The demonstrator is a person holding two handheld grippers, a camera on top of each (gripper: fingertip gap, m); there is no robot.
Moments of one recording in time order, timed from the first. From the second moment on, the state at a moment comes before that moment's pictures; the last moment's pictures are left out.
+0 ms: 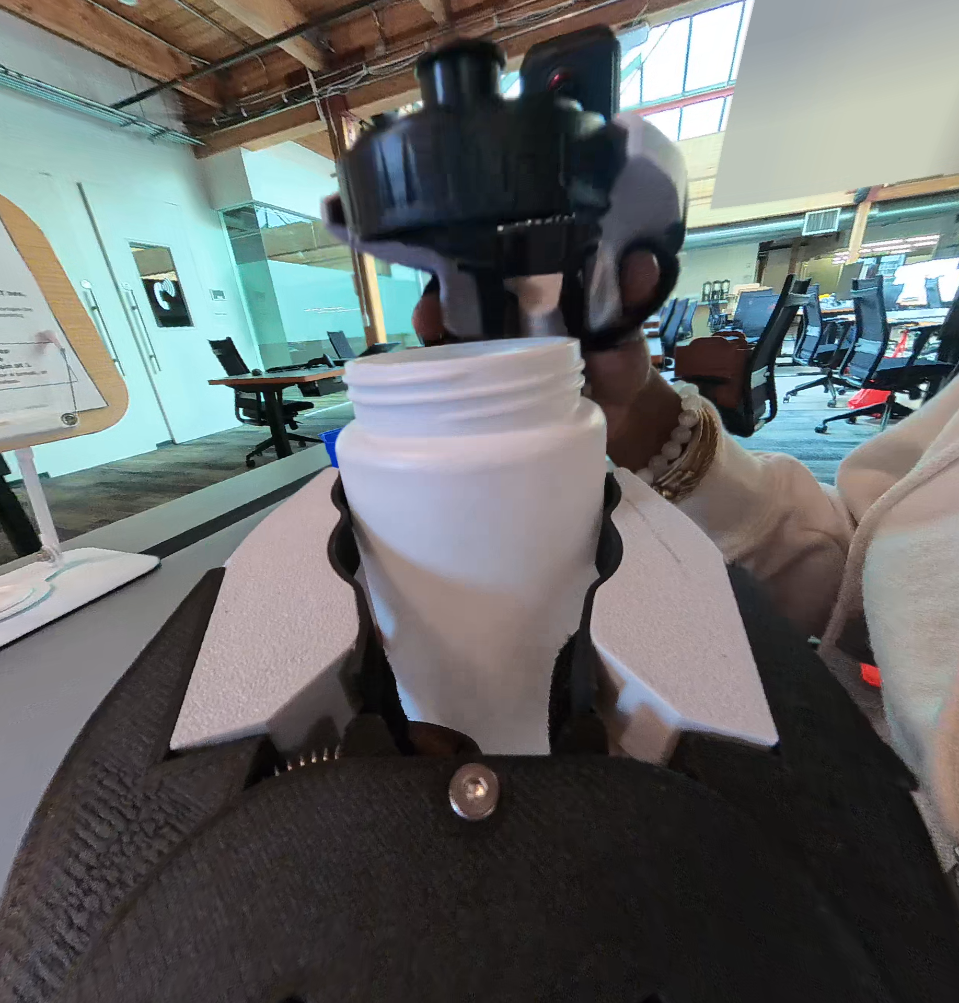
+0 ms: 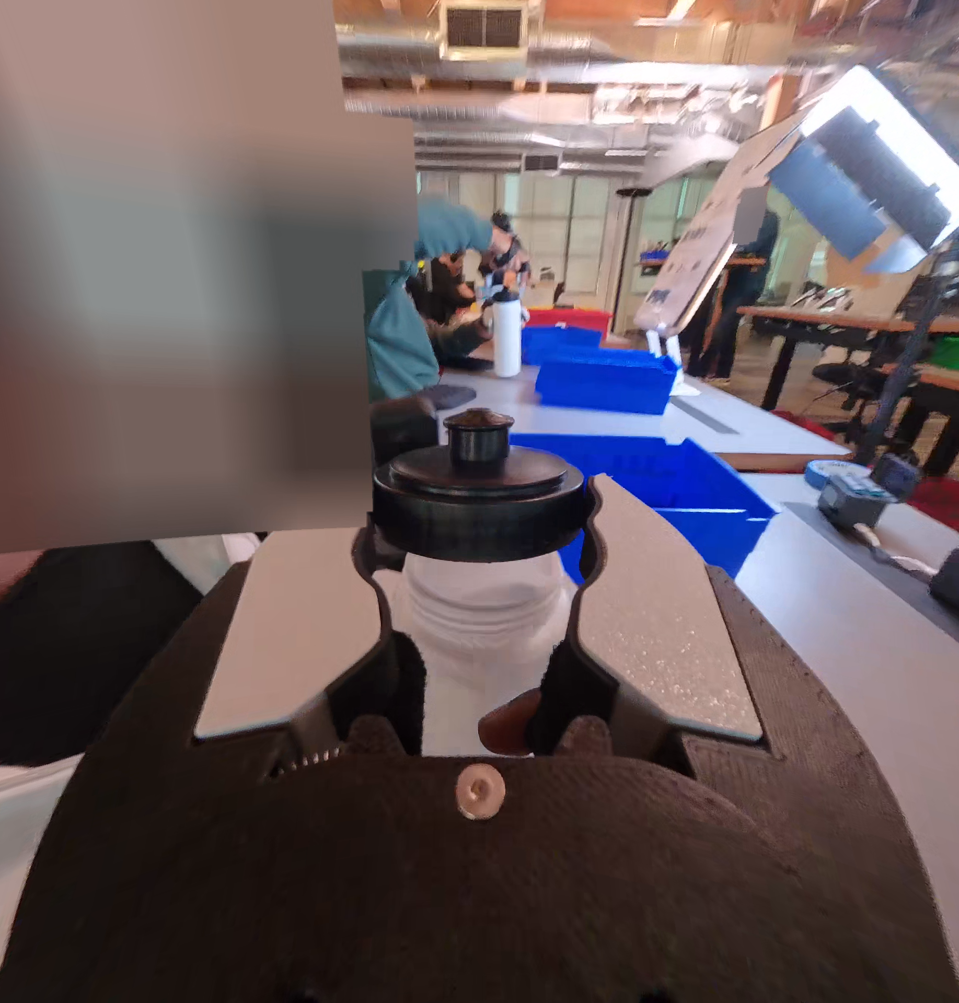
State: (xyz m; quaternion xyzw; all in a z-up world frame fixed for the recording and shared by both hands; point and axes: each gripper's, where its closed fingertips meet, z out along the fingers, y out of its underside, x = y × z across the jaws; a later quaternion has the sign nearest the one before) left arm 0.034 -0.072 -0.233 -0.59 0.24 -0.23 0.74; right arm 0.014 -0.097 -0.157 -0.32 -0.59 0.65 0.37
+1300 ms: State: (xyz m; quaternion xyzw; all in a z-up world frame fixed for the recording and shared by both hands) left arm 0.028 -0.069 -0.232 -0.59 0.22 -0.21 0.75; right arm 0.265 0.345 -0.371 -0.90 -0.22 0.01 0.37
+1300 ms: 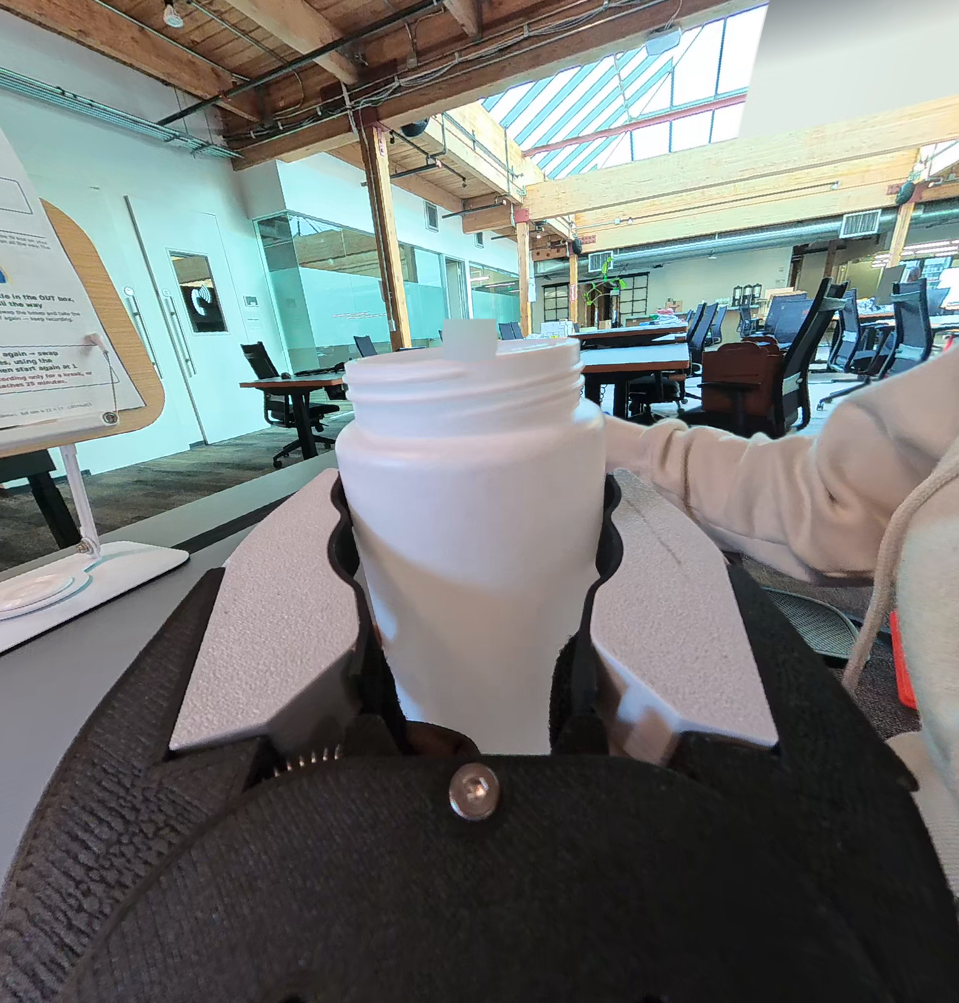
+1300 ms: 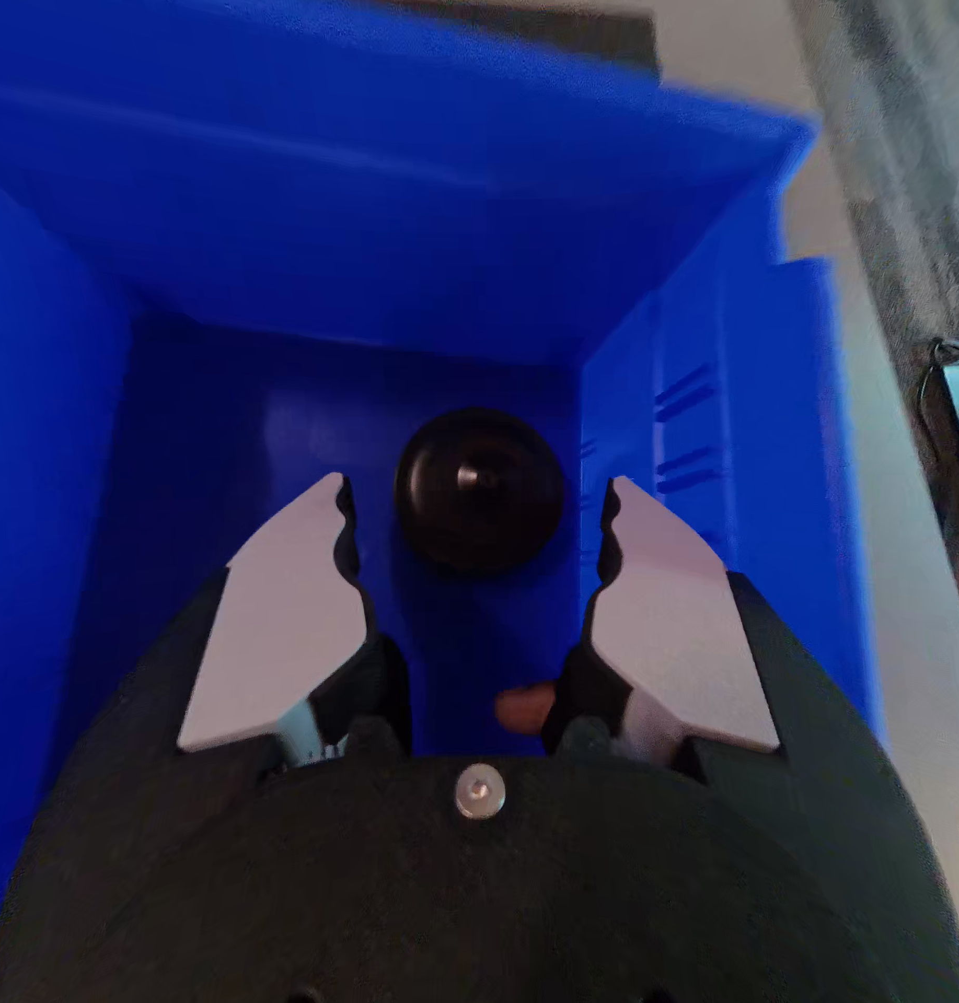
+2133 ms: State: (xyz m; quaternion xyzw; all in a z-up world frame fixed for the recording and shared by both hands) left arm 0.028 -0.070 -0.232 -0.59 0.22 -0.22 0.75; right arm 0.025 -0.111 -0.216 -0.22 -0.92 0.19 0.25
